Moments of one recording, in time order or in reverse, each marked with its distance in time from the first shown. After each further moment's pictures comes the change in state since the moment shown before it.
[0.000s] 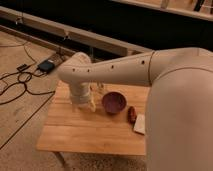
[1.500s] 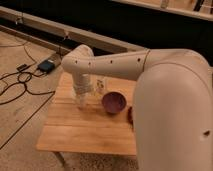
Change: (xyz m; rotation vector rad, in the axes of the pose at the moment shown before) arm -0.080 -0.016 0.000 0.026 -0.065 -0.248
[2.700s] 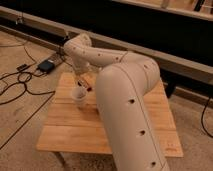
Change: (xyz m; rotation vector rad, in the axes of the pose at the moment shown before) arm -0.163 -0.014 0.040 -0.009 -0.133 -0.135
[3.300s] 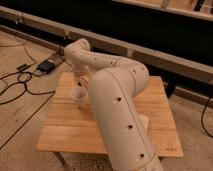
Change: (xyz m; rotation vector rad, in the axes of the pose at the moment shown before) arm -0.017 -0.001 0.045 -0.005 0.015 -0.016
